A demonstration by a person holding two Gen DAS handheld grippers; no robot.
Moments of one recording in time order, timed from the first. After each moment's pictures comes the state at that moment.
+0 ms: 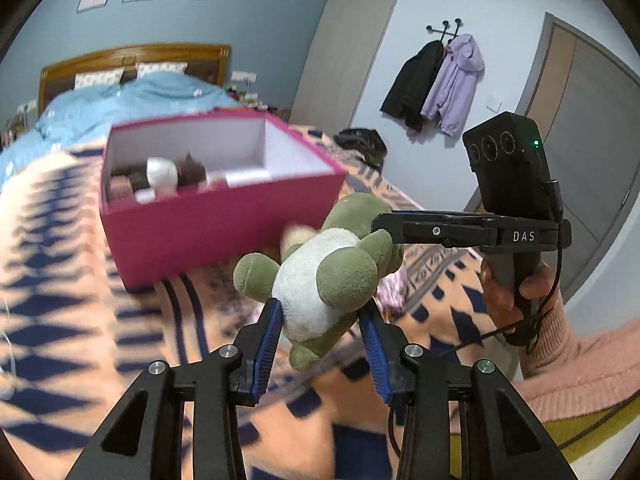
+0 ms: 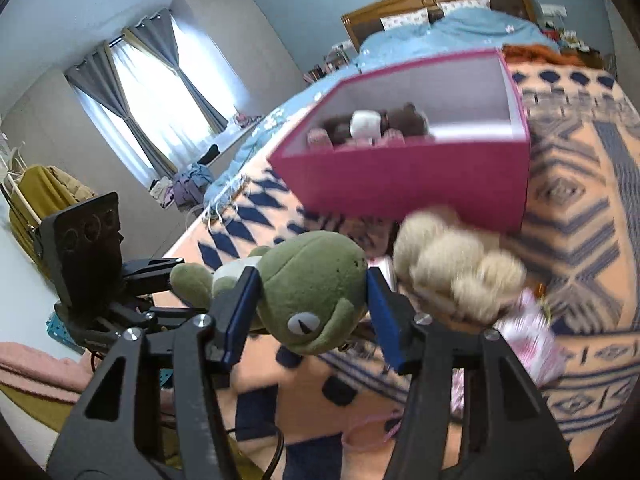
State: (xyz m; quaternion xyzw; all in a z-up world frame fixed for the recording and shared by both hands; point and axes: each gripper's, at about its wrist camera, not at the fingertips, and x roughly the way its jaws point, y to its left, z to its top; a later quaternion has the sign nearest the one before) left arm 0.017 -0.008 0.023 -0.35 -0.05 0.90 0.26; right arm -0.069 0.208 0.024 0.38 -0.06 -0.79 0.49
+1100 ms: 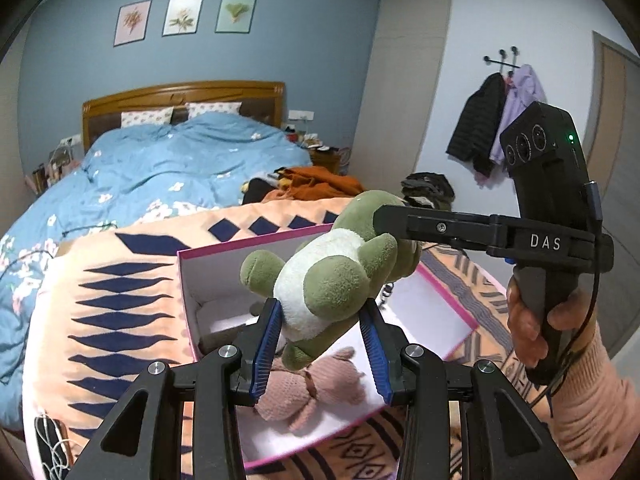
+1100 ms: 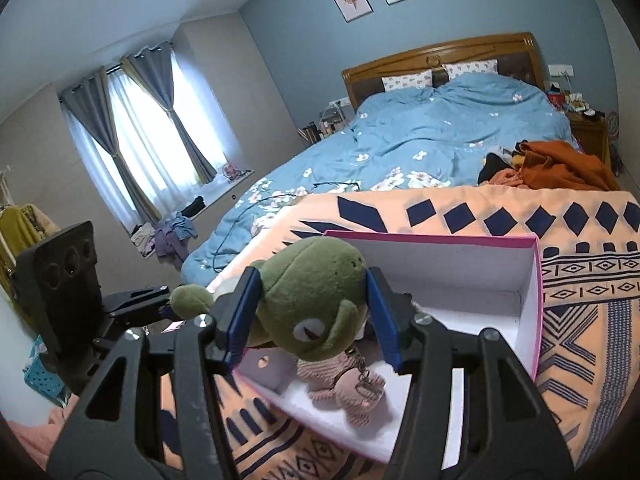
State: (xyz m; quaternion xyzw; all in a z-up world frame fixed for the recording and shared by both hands) left arm -0.144 -0.060 0.087 -0.31 -0.04 0.94 0.15; right arm -0.233 0.114 0.114 0.31 -0.06 -0.82 0.47
